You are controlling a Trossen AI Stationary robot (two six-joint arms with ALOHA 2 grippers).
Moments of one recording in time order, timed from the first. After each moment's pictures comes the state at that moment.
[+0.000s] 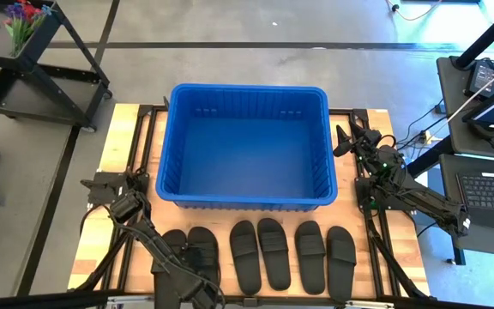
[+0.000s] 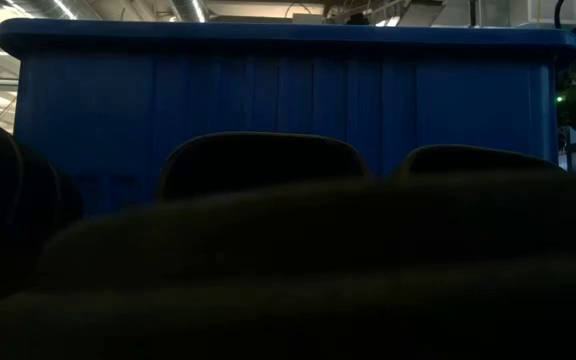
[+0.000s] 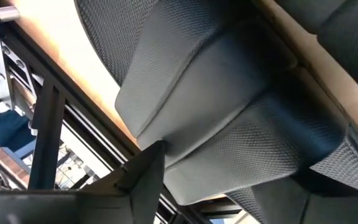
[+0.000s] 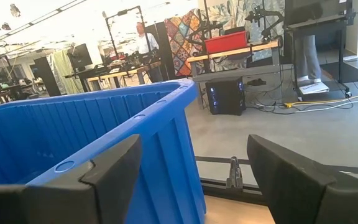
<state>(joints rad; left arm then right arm) -0.80 2.25 1.78 -1.58 0.27 -1.53 -0.55 0.00 0.01 0.07 0.53 0.20</state>
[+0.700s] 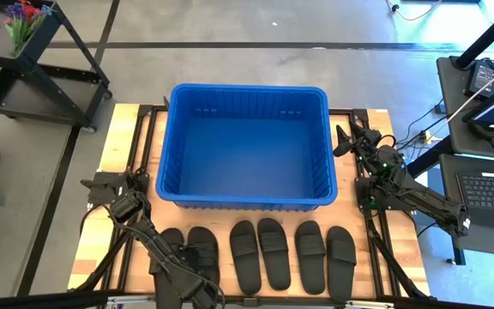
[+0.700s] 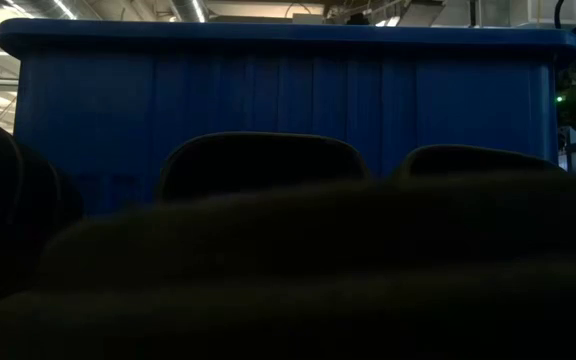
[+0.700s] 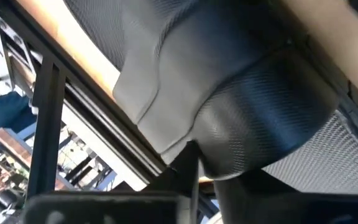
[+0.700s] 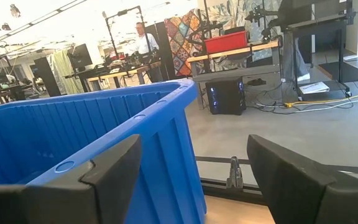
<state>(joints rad) -0.80 2.24 1.78 -1.58 0.36 -1.54 -0.55 0.00 0.01 0.07 0.53 0.20</state>
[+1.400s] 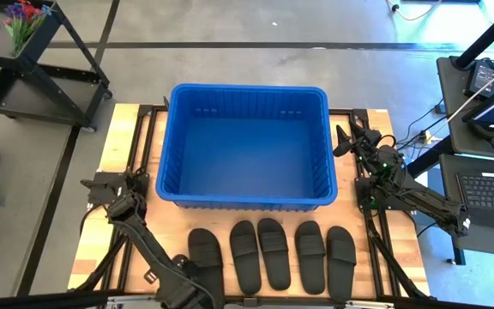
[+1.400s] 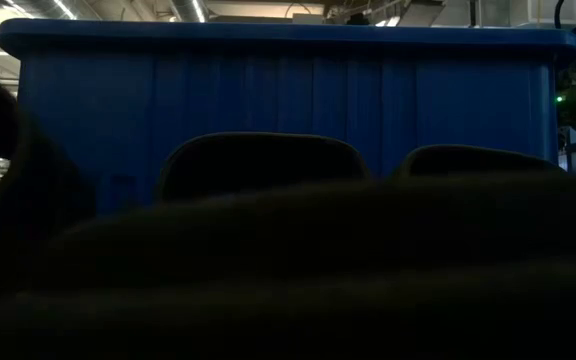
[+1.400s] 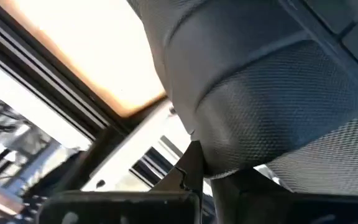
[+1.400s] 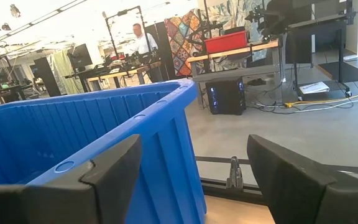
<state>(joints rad) -0.83 2.24 2.11 -1.56 0.41 -1.77 -0.55 0.00 0.01 0.07 0.53 0.20</state>
